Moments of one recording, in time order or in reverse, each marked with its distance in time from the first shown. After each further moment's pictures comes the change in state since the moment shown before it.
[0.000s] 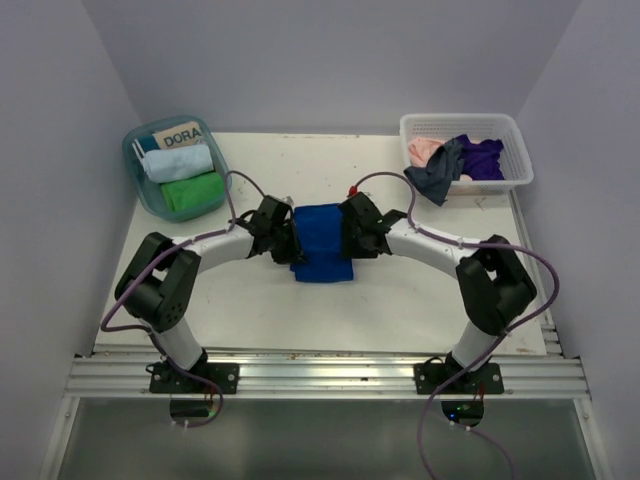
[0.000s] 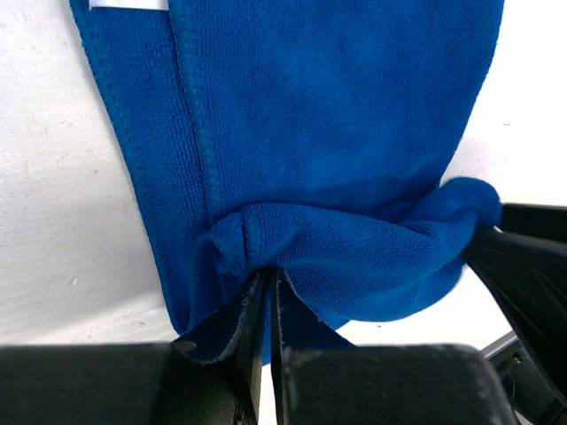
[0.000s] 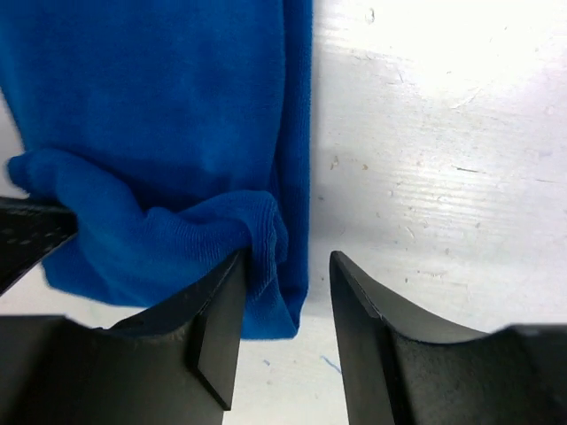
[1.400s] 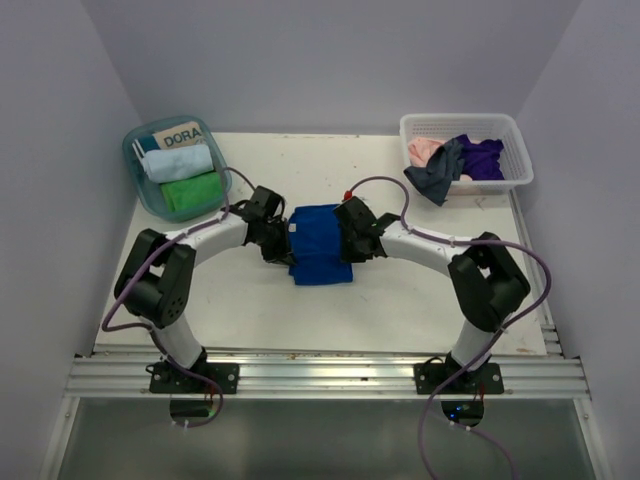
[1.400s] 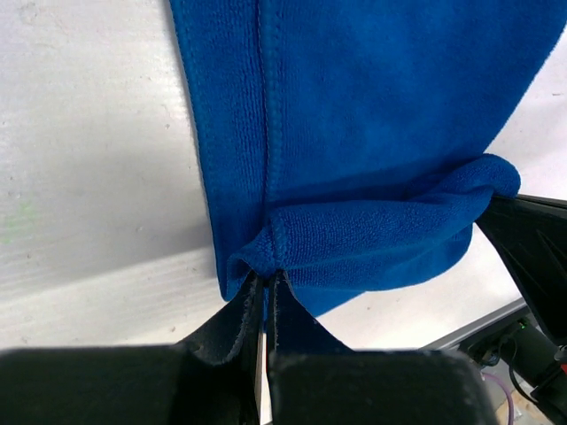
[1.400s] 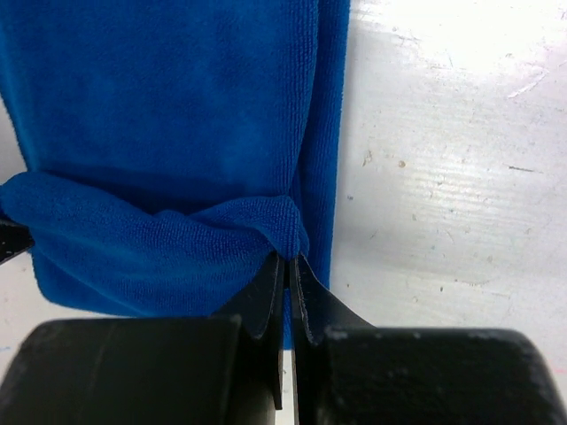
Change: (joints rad) left arm 0.073 0.005 0.099 -0.251 0.072 0.083; right arm 0.025 0.011 -0.009 0.023 -0.015 0.022
